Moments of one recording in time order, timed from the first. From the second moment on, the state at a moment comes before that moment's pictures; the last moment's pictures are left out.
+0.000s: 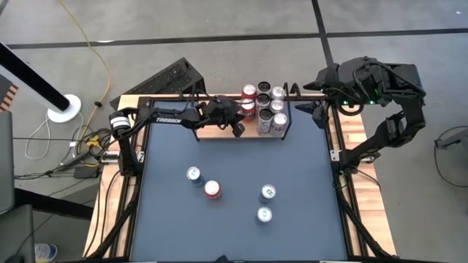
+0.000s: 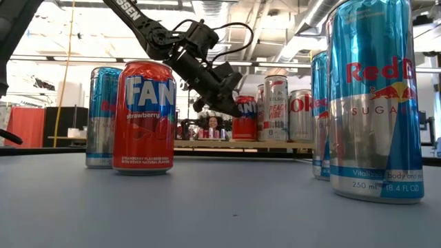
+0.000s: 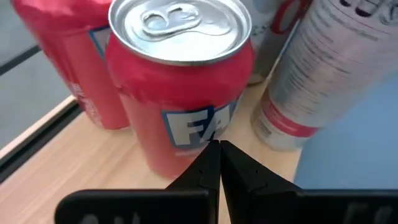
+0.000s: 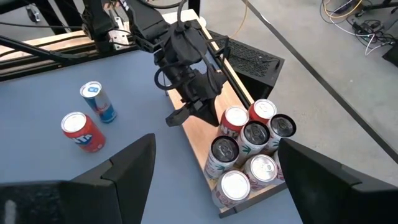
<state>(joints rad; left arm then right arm) 0.40 1.85 1.17 0.20 -0.04 -0.15 -0.09 1.45 2.35 -1.57 0.29 0.16</state>
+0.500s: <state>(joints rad) 0.40 1.85 1.17 0.25 -0.06 -0.17 -0.09 1.45 2.35 -1.57 0.29 0.16</state>
